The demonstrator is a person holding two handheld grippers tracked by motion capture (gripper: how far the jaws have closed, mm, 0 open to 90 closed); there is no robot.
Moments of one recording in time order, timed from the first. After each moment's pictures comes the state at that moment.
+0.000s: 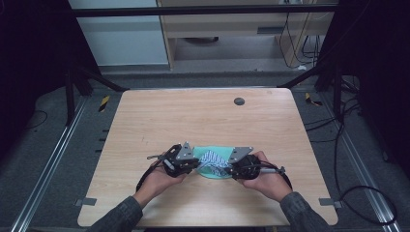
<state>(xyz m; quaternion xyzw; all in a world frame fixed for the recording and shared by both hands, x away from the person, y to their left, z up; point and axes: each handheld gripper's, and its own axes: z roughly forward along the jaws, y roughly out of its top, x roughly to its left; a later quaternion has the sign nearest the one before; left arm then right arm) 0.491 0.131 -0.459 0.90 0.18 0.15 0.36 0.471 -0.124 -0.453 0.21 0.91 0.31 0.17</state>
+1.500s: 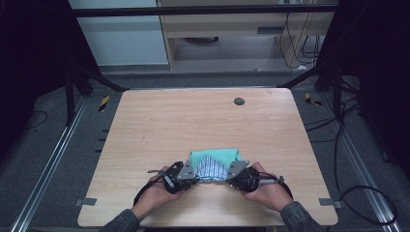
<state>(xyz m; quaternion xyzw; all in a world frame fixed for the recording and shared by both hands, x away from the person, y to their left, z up) 0.456 0.132 -0.488 0.92 0.14 0.13 0.33 0.447 -0.122 -0.475 0.16 0.94 0.28 0.15</state>
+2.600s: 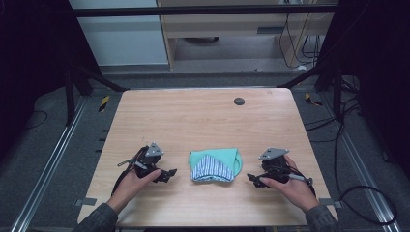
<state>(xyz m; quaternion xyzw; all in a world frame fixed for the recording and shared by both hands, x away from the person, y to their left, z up) 0.500 0.218 -0.480 0.86 0.34 0.14 0.34 0.468 -0.208 -0.479 0.37 0.85 0.32 0.17</state>
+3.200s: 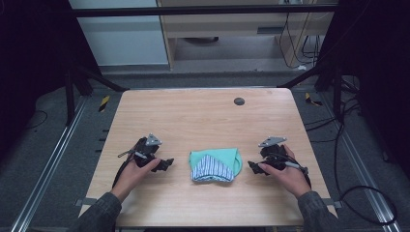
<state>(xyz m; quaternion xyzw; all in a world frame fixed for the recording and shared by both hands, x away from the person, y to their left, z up) 0.533 0.225 -0.484 0.85 0.38 0.16 0.32 0.508 -0.211 -0.485 0.42 0.83 0.30 0.19</state>
